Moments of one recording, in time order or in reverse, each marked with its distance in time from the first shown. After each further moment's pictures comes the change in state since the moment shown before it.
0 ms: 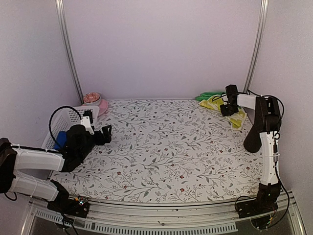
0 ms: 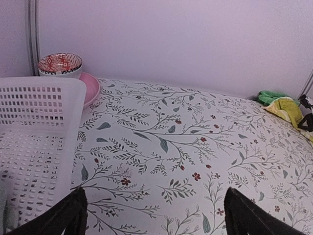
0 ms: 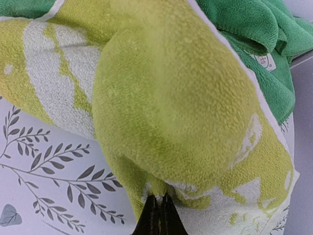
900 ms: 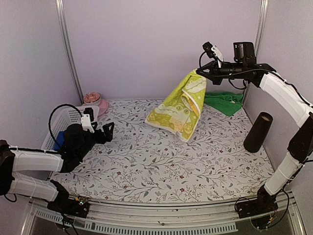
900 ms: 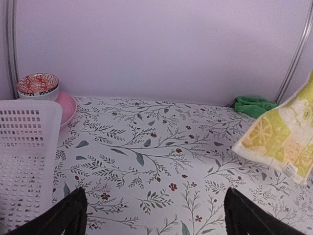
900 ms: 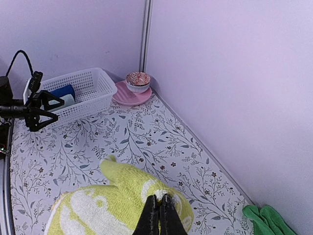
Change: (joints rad) left arm -0.004 -0.027 -0.002 0.068 0.098 0.041; right arm 0.306 -0.789 -0.184 -0.017 -0.780 -0.219
